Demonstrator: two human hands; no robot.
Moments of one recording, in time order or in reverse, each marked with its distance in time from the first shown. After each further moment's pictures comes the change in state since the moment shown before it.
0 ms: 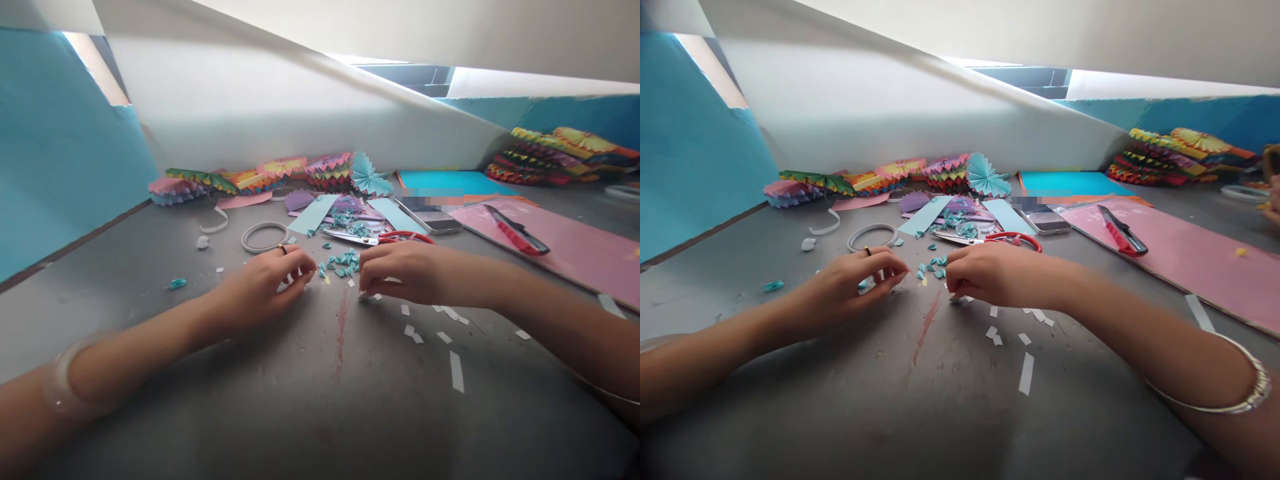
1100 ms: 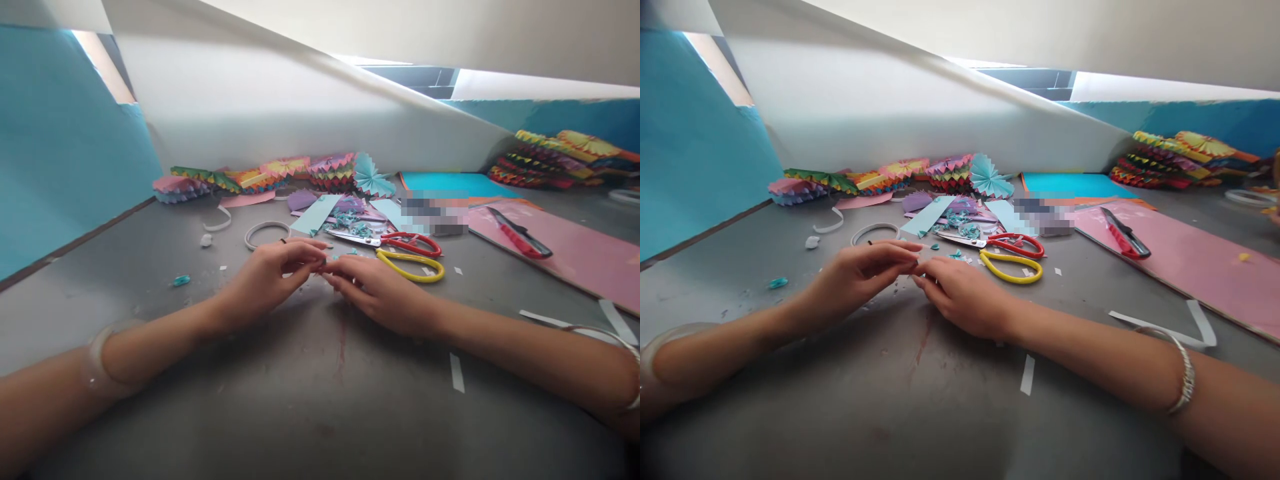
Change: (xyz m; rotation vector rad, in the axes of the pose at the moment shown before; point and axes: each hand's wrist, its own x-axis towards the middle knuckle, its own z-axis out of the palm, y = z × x) left_hand 0.001 -0.008 0.014 -0.417 0.230 -0.068; right_hand 0.031 -0.026 0.045 0.163 0.304 0.220
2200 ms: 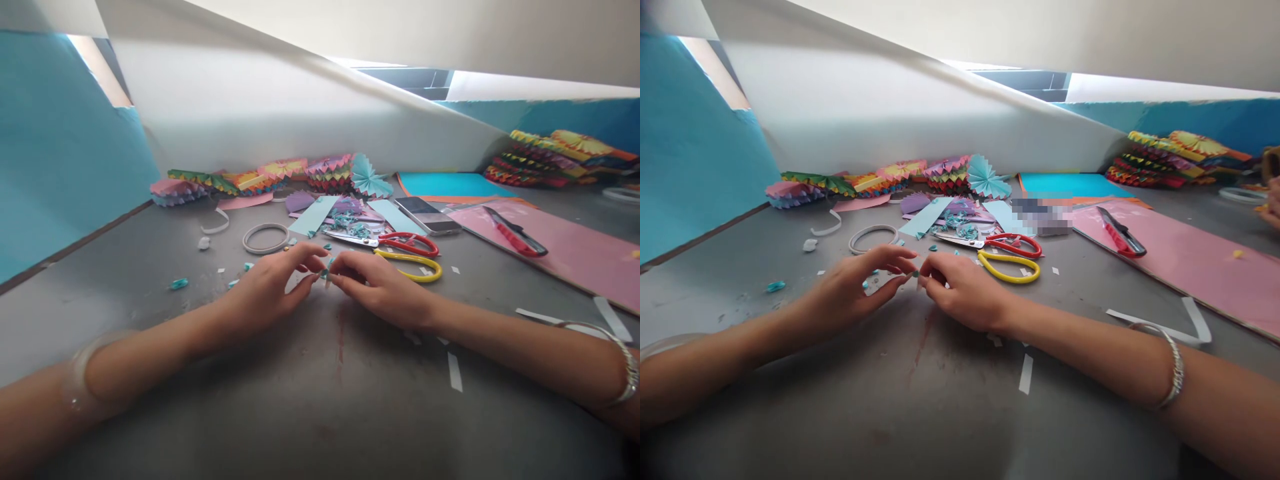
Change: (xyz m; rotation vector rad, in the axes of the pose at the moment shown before) left_hand -0.002 0.013 0.001 0.274 -0.066 0.109; right_hand 0.000 0.004 -0.008 0.130 0.008 0.165
